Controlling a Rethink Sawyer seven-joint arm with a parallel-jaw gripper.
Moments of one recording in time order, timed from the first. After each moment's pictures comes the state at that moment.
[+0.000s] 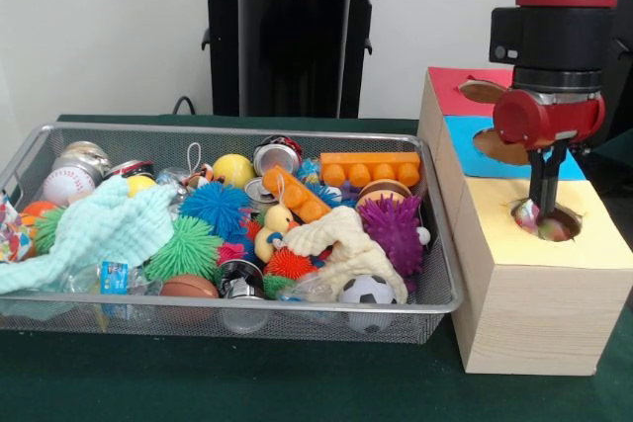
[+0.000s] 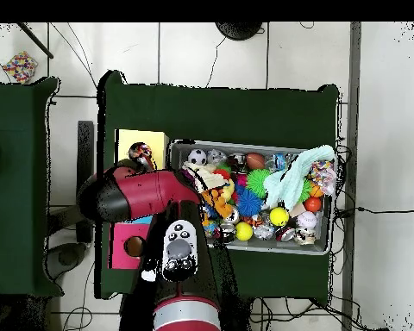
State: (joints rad) arm 0.06 -0.60 0.02 1.56 -0.14 0.27 1.38
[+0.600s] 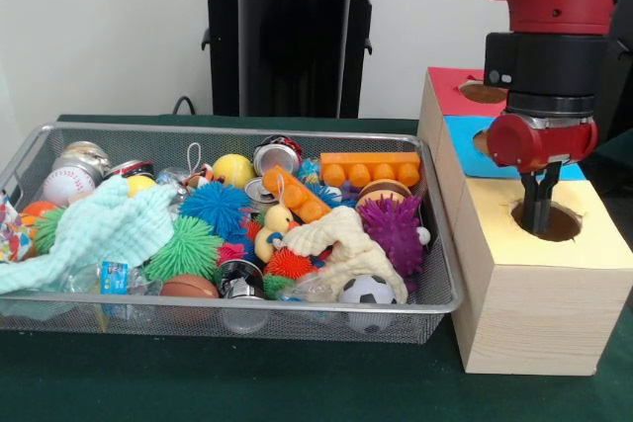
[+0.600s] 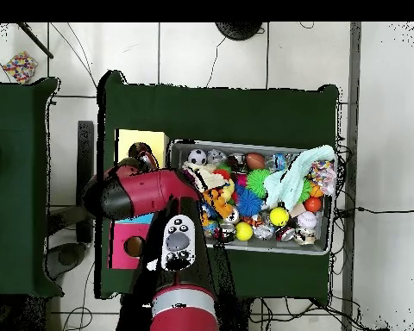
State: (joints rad) arm 0.07 -0.54 -0.01 1.53 -0.13 0.23 1.38
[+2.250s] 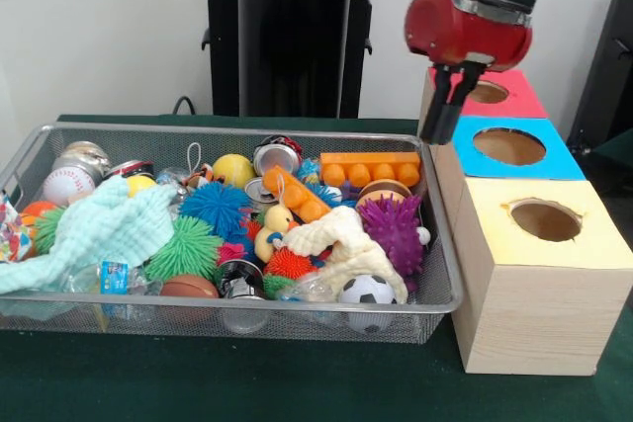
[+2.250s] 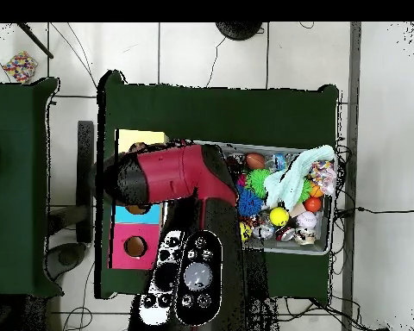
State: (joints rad) arm 0.04 -0.70 -0.11 1.40 -0.25 0.65 1.38
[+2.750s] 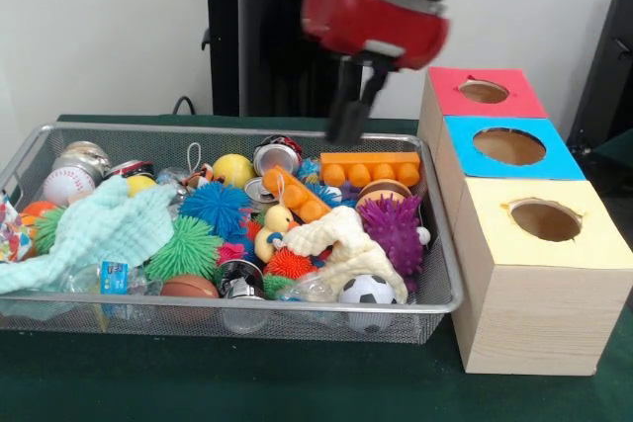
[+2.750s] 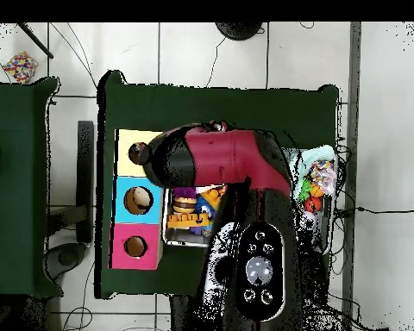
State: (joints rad) arm -0.11 -0.70 -0.07 1.33 -0.29 0.65 1.38
